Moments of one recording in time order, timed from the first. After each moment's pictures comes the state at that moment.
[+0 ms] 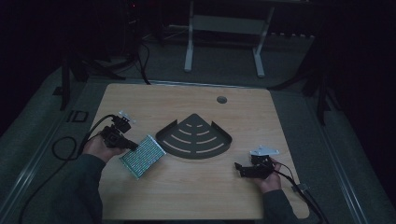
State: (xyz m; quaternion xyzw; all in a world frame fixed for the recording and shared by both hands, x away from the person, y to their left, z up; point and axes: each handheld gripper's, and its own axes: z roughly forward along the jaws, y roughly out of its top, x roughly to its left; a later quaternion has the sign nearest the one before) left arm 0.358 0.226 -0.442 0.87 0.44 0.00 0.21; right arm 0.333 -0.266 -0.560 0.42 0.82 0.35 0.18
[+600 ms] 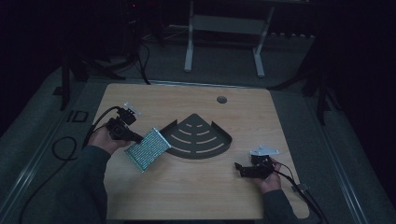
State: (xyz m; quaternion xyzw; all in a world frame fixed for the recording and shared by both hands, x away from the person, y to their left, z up) left arm 0.373 0.211 -0.423 0.88 0.42 0.01 0.22; right arm 0.333 -0.265 -0.560 0.43 0.82 0.35 0.18
